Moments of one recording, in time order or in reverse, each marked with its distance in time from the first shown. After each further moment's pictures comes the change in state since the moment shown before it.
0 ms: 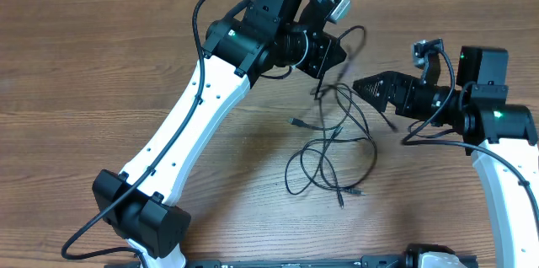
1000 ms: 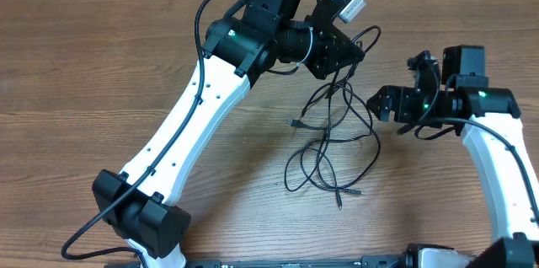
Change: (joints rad) left arm 0.000 0.000 0.000 0.101 0.217 0.086; right arm 0.000 0.156 -0.004 -0.114 0.362 -0.220
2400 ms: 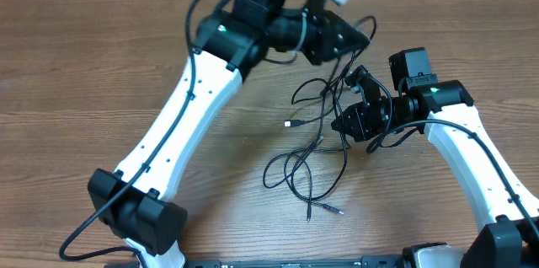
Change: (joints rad) left arm 0.058 0.000 0.000 0.135 0.144 -0.172; right arm 0.230 0.070 -0.002 -0.035 -0.254 -0.223
